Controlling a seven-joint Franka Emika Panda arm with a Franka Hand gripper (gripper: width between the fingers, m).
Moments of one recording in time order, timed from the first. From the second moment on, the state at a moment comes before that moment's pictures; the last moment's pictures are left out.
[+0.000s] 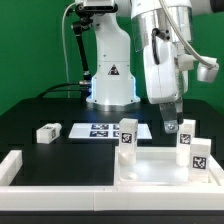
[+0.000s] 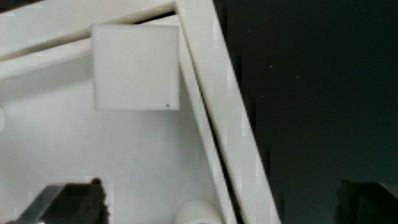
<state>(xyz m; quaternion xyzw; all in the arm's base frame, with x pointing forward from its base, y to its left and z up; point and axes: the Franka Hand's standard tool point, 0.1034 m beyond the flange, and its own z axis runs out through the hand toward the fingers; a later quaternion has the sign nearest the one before) 0.633 0.065 0.118 -0.60 0.79 -0.01 0.12</state>
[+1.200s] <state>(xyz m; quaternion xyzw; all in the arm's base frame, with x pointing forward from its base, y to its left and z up) 0.565 -0.066 0.114 -0.90 0.42 -0.07 0.09</state>
